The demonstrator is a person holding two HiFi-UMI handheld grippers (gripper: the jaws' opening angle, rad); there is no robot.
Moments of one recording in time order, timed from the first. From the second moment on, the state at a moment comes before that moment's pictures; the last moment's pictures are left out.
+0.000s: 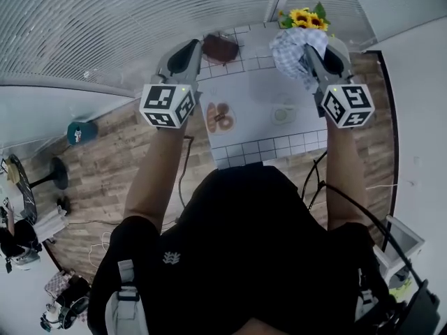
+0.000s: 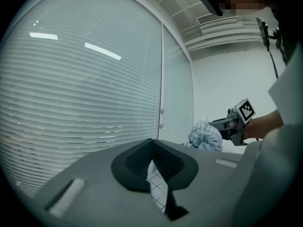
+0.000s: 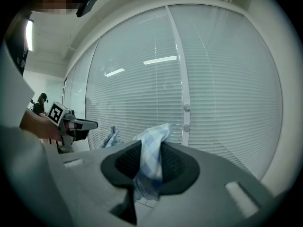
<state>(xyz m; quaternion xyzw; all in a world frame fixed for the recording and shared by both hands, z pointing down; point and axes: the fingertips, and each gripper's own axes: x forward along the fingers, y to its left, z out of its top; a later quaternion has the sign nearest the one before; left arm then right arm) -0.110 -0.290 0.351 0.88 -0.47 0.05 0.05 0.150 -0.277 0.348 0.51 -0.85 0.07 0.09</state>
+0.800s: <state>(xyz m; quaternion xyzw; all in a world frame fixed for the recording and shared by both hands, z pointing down) -0.094 -0.292 0.388 0.88 -0.46 0.07 0.05 0.165 -0.287 0.424 0.51 -0.84 0.11 0.11</state>
